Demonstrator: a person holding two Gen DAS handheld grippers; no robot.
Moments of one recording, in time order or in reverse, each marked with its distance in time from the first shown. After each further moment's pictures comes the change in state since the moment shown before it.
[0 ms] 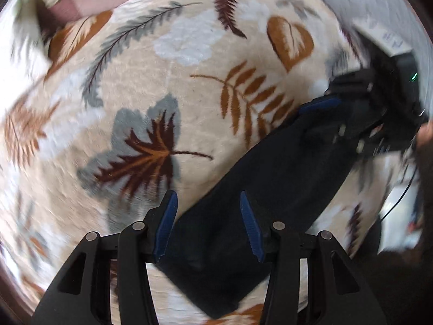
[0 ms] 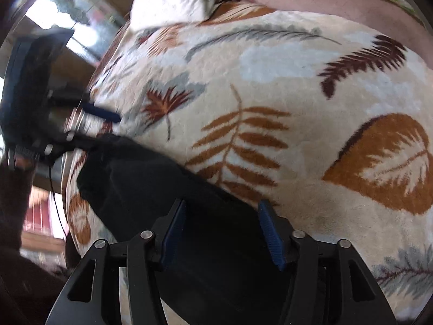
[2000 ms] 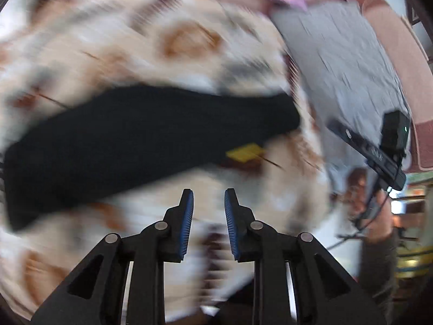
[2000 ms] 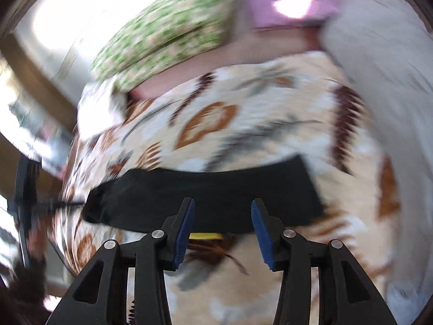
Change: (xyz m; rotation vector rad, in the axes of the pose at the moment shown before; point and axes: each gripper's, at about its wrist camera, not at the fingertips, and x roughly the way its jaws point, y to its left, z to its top) left arm -0.026 -0.198 -0.053 -0.322 -0.120 -0.317; right arm -0.213 -0.062 -0.245 0.641 -0.492 -0.252
